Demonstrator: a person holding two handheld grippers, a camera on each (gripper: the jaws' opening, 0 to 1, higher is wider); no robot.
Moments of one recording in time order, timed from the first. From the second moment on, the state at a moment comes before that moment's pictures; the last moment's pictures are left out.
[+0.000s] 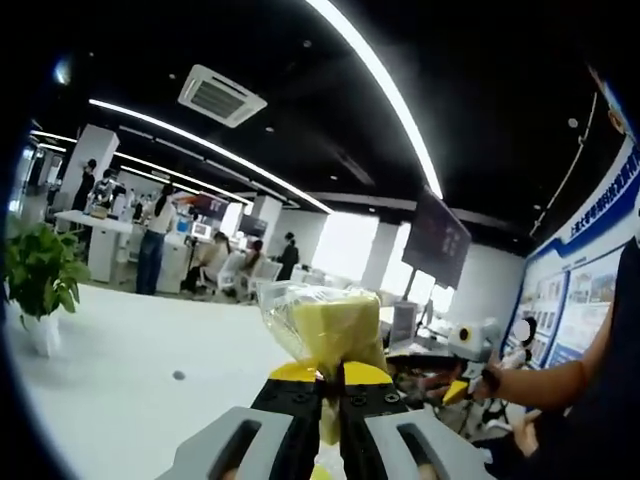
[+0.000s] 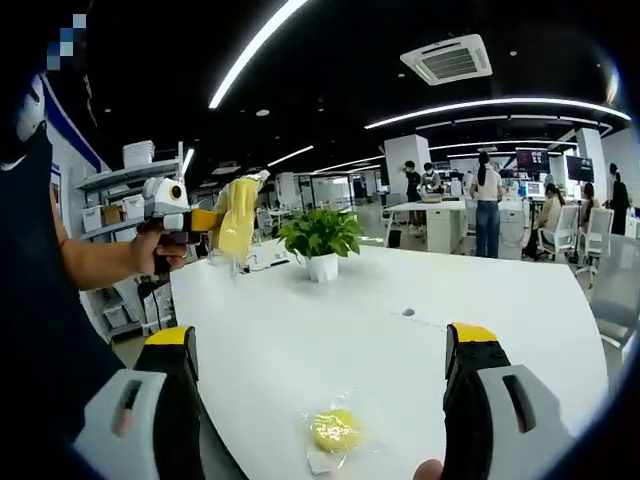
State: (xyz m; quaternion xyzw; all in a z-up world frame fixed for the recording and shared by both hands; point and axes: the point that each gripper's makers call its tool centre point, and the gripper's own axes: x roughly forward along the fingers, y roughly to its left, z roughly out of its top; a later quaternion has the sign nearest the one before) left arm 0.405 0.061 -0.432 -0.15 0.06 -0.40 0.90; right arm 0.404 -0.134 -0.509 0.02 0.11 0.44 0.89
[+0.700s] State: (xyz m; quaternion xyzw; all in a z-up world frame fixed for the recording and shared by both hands) left arm 0.407 0.067 -0.455 -0.18 0.10 -0.39 0.90; right arm 0.379 -0.182 -0.579 0.01 0.15 0.38 0.91
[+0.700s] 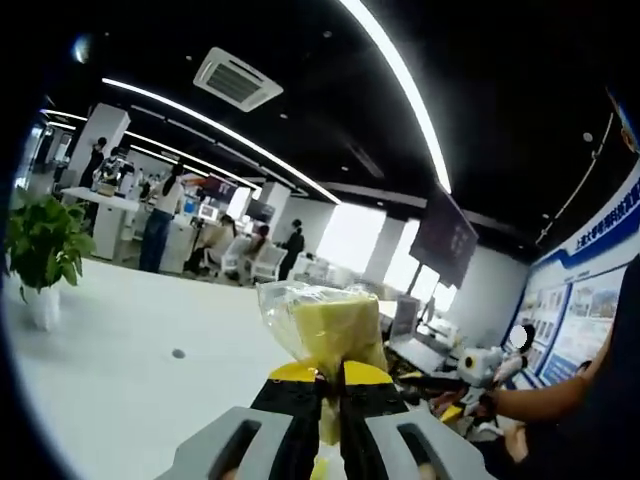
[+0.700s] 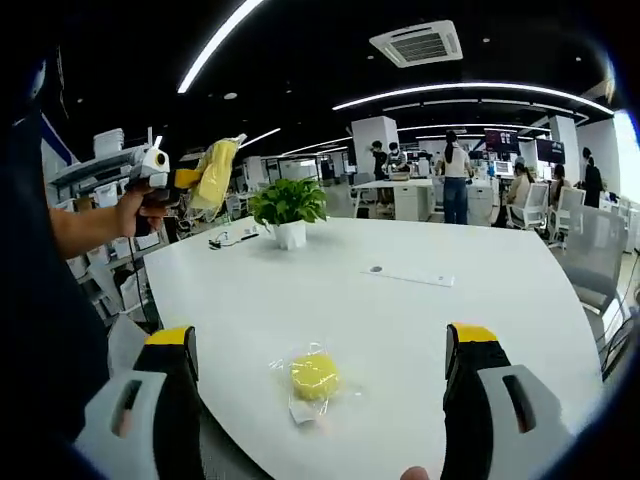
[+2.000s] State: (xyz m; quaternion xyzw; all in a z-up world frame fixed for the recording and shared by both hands) left arm 0.405 0.071 -0.472 -0.20 0.15 -0.37 0.90; right arm 0.338 -0.244 -0.648 -0.03 0.21 0.30 0.93
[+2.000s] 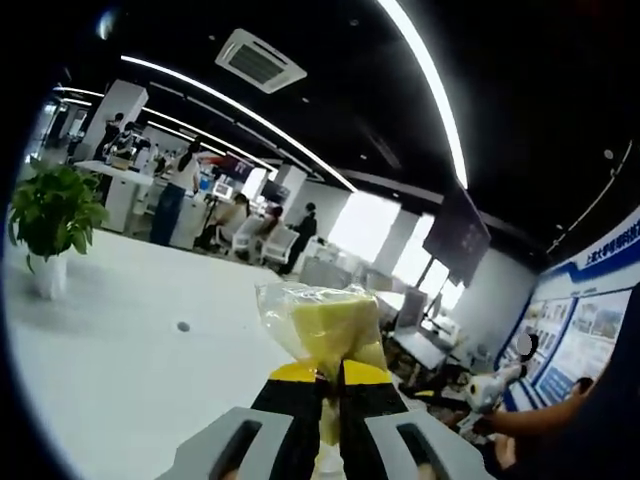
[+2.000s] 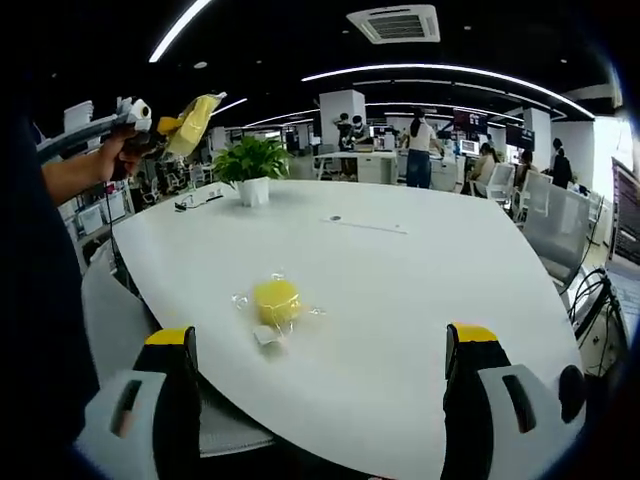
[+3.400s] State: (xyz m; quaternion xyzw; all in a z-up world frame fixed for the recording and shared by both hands) left arm 0.420 0.081 -0.613 -0.22 0.36 -0.34 0.84; right arm 0.336 -0.237 -0.654 -0.01 0.21 0.30 0.93
